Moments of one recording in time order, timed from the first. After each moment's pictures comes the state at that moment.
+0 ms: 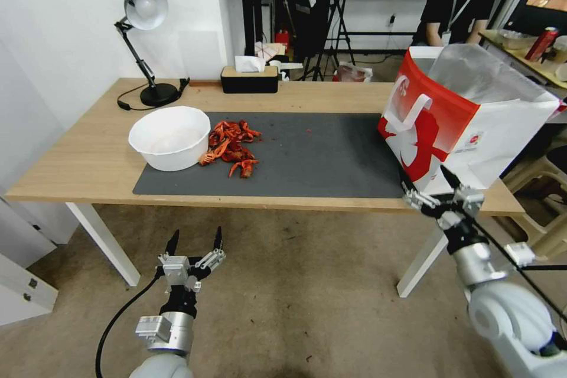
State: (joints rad) left arm 1.69 -1.43 -0.47 -1.96 -0.25 -0.30 -0.05; right arm -1.55 1.01 0.62 2.00 0.62 0.24 0.00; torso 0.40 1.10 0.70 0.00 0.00
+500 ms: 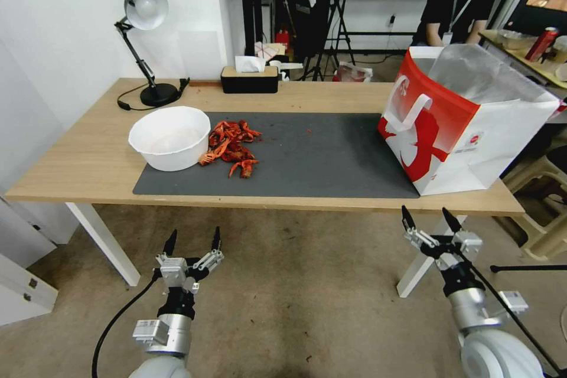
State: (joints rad) left arm 1.69 -1.43 -0.48 -1.95 -0.24 -0.34 -0.02; right arm -1.67 1.11 0.61 1.94 0.60 0.32 -0.01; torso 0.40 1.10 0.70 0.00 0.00
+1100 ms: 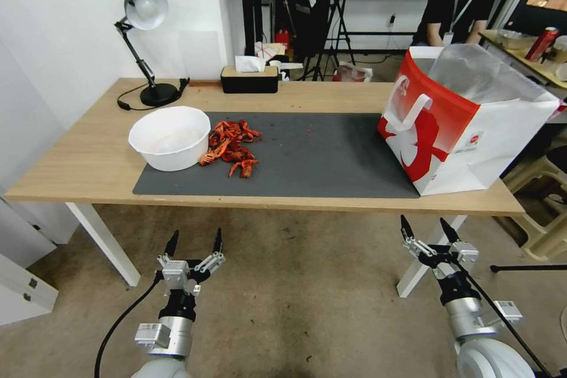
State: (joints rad) left arm 1.69 -1.43 -0.48 -1.93 -0.23 -0.37 -0.01; right arm -1.66 1.12 0.60 1.90 0.60 0.33 -0.03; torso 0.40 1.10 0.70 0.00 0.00
